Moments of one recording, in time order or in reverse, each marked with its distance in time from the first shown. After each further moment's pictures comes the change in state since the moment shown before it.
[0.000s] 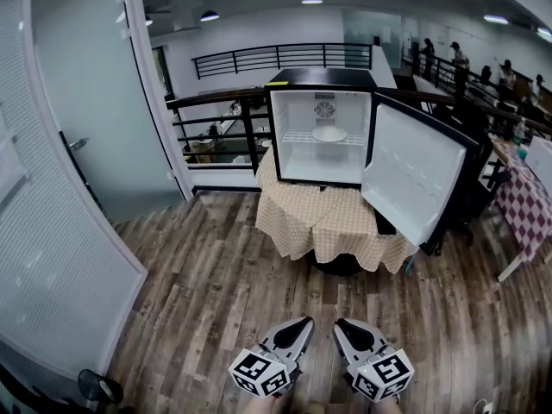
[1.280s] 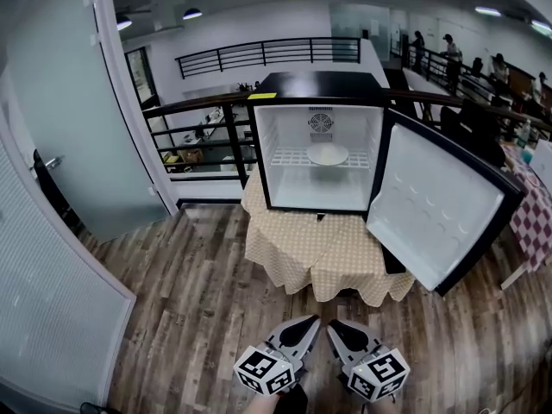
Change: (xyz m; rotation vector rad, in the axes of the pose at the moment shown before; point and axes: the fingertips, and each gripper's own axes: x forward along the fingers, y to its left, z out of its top) left arm 0.148 0.127 0.042 -0.004 0.037 -0.092; right arm 0.159 -0.110 0.034 0.060 0.014 -0.024
